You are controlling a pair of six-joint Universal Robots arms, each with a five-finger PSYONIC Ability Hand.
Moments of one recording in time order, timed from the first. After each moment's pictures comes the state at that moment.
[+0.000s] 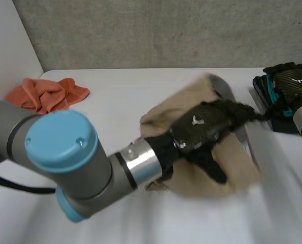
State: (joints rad) left arm 3.95 -2.01 -1.47 3.59 -0.92 2.95; right arm 1.66 -1.26 1.59 -0.27 1.45 2.85; left_hand 0.25 0.27 0.27 0.26 0.08; right_hand 0.22 0.21 0.21 0.21 0.05
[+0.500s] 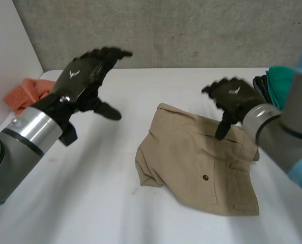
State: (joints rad) left arm 4.40 -1.62 -1.79 3.55 -1.10 2.97; right arm 1.99 -1.19 1.35 0.14 1.50 2.79; left_hand 0.22 0.21 0.22 0.21 0.05; right_hand 0.23 0.22 0.22 0.23 0.06
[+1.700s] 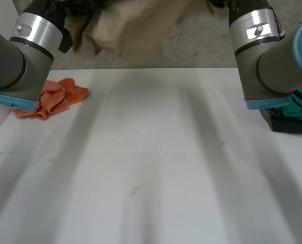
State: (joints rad) left arm 4.36 -1.98 -1.08 3.65 -1.30 3.03; right arm 2.04 -1.08 1.03 -0.72 1.45 2.85; left_hand 1.12 1.19 1.18 1.21 0.94; right_hand 1.12 1.18 1.19 1.20 1.00
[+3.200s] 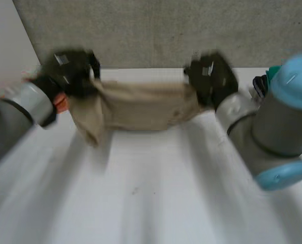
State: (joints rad) left arm 4.43 -1.69 -1.43 3.18 -1.24 3.21; right arm 2.12 -1.25 1.35 -0.20 1.52 2.58; left_hand 1.13 1.20 1.19 1.20 0.97; right_hand 1.12 1.19 1.19 1.20 1.02
